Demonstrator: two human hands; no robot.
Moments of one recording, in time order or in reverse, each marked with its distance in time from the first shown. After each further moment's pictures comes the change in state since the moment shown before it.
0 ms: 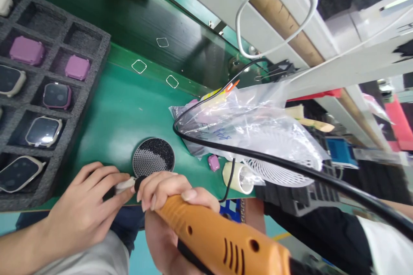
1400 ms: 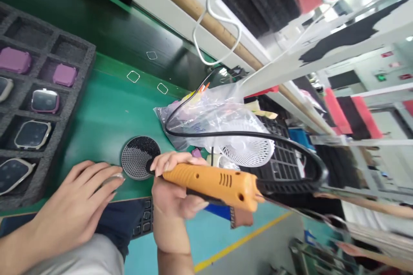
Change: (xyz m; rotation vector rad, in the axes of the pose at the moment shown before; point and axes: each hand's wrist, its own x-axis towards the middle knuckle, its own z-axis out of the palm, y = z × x) left_hand -0.005 -0.002 -0.006 -0.008 -0.052 0.022; right_hand 0.027 0.018 -0.032 0.034 0.082 -0.226
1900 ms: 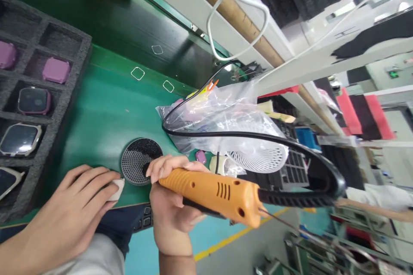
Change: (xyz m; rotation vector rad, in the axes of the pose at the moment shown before) left_hand 0.002 -0.002 0.003 -0.060 -0.020 -0.031; right_hand -0.004 0.008 0.002 -0.027 -0.023 0.118
